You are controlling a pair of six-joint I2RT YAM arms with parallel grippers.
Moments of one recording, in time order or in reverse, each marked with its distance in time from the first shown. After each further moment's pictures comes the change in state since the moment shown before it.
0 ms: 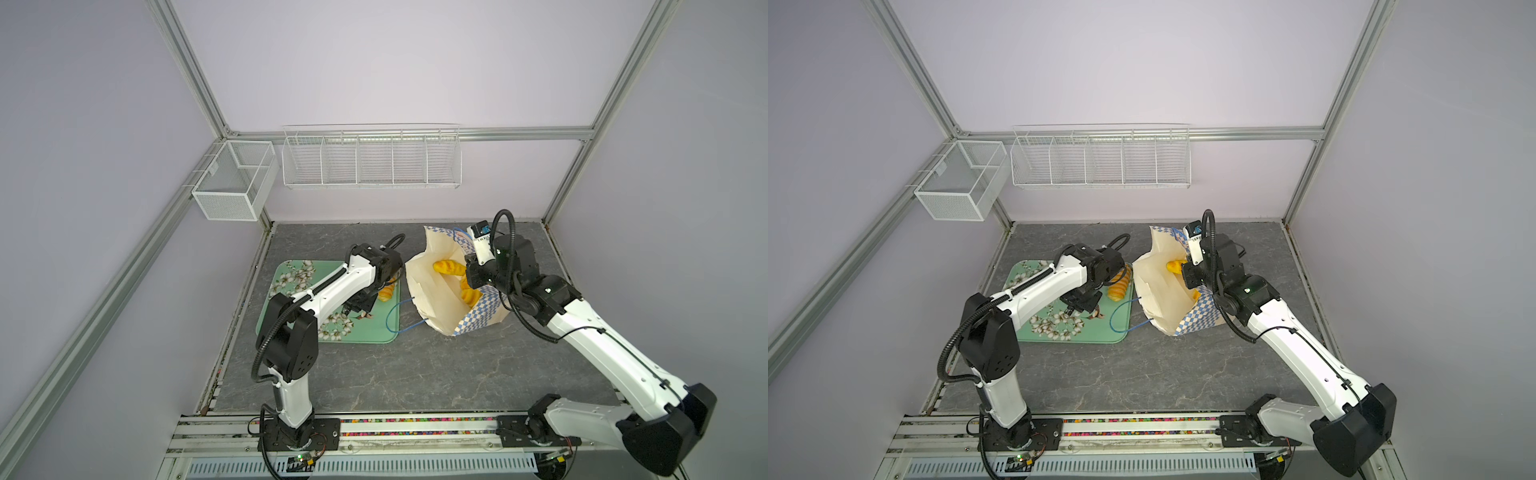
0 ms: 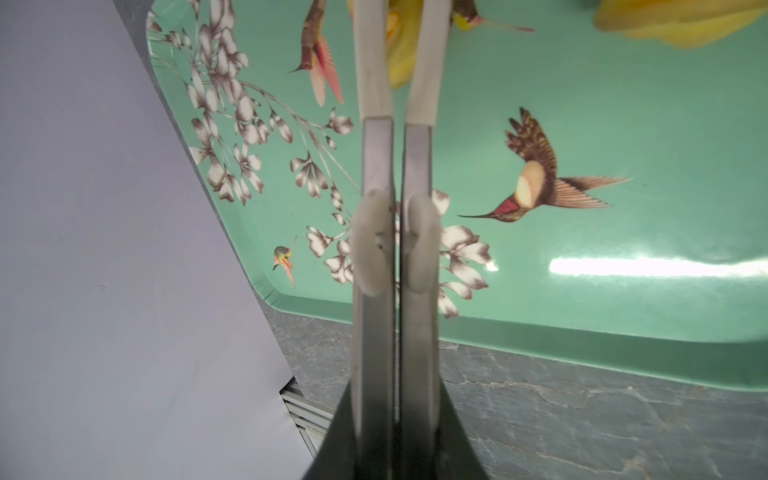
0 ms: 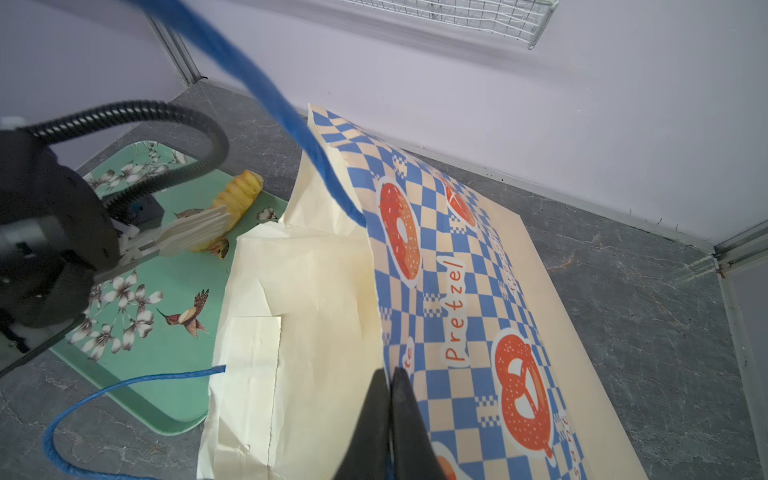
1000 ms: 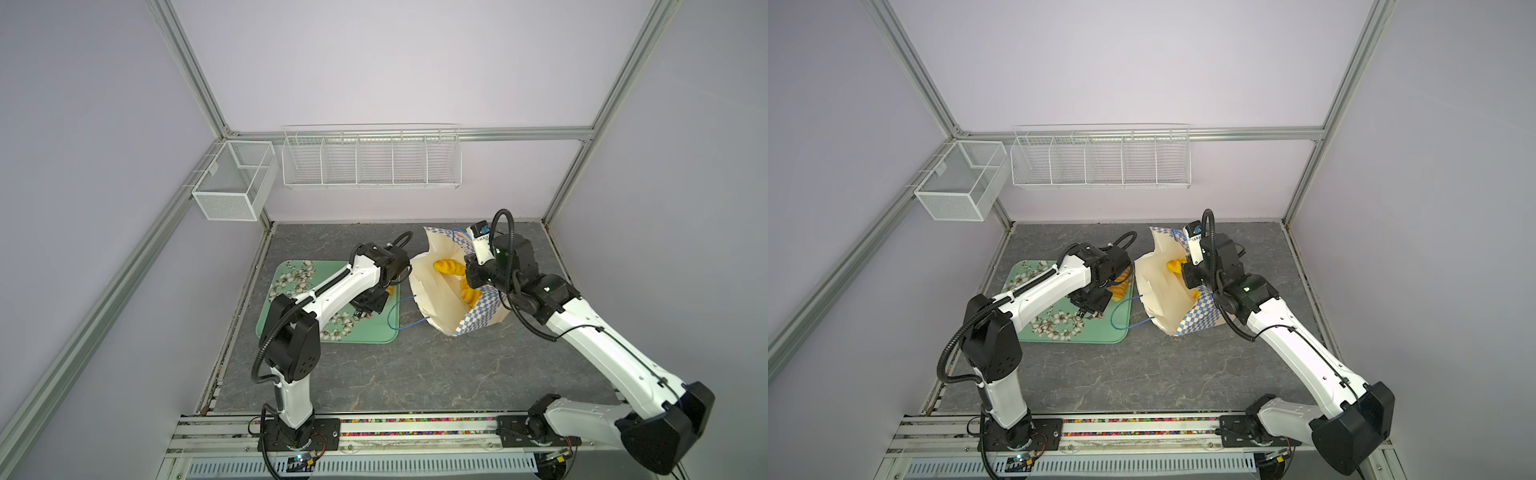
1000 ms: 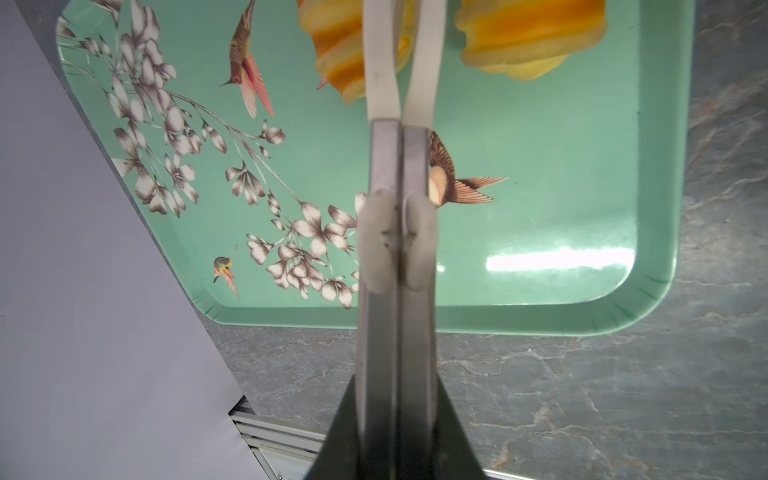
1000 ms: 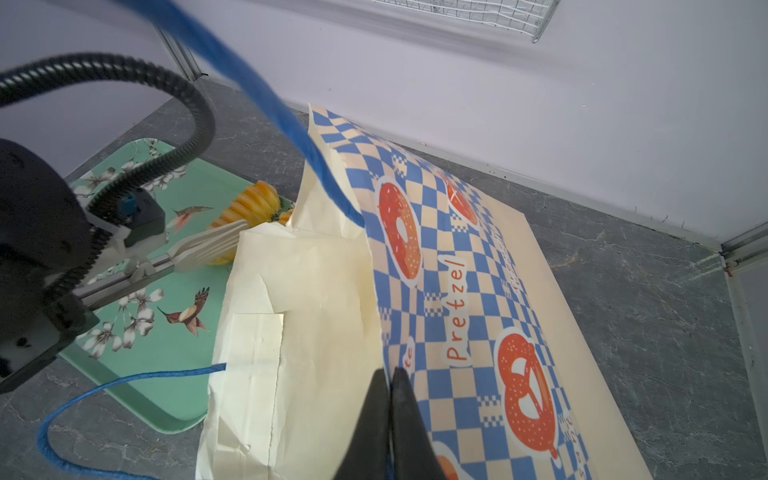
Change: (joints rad) left arm -0.018 -0.051 0.047 0.005 0.134 -0.010; right arm -0.009 0.009 0.000 0.000 -0.014 0.000
